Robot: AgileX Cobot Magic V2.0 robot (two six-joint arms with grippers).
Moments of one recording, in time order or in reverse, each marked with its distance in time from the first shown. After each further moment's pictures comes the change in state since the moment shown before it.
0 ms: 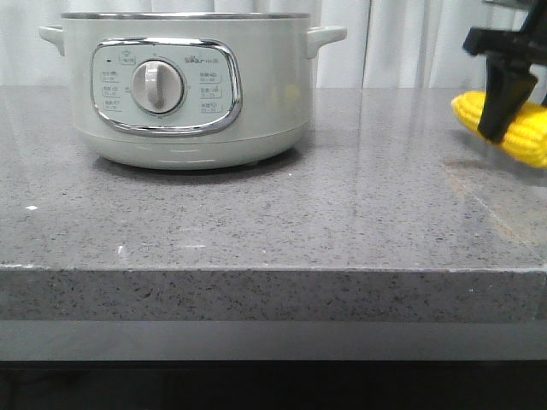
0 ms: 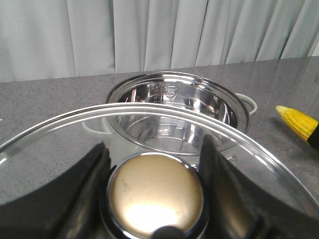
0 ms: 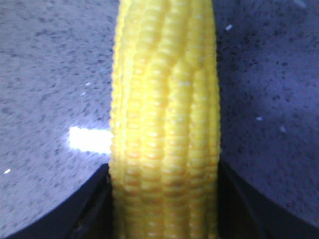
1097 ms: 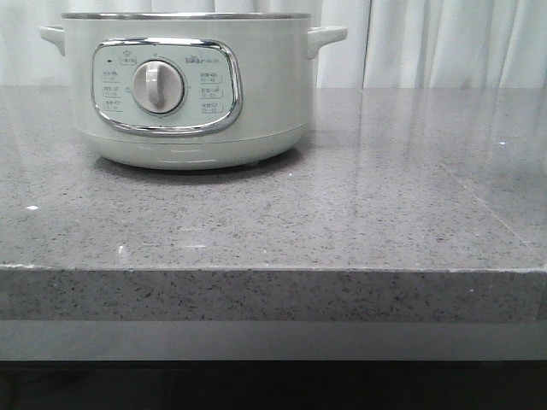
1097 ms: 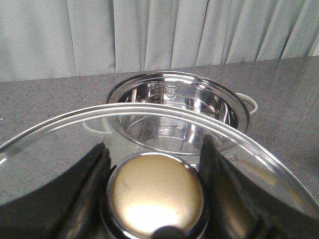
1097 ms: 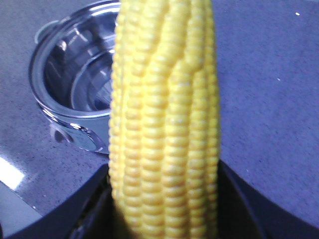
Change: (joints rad) left arm 0.000 0.002 0.000 0.000 0.000 0.000; right arm 0.131 -0.485 -0.051 0.277 0.001 -0.257
